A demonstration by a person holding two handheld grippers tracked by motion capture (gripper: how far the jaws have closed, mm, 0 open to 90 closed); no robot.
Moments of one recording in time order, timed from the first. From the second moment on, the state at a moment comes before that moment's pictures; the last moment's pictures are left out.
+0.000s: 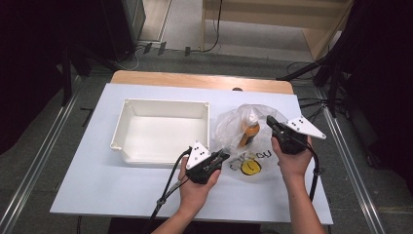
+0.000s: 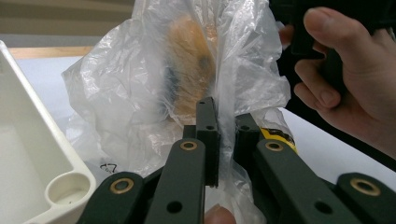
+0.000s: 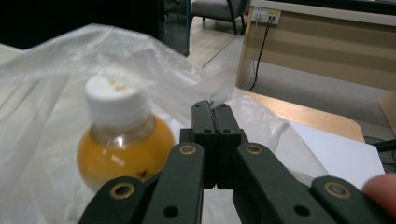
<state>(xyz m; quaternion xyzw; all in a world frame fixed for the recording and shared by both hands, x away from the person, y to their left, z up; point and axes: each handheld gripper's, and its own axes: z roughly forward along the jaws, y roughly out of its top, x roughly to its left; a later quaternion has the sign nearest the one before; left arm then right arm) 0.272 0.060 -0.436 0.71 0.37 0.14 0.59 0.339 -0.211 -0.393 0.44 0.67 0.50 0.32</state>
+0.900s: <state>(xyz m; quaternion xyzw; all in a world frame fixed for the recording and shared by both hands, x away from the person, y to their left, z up) 0.281 0.055 -0.465 0.73 0.45 0.14 0.49 0.399 -0.205 -0.419 0.49 0.72 0.44 0.24</state>
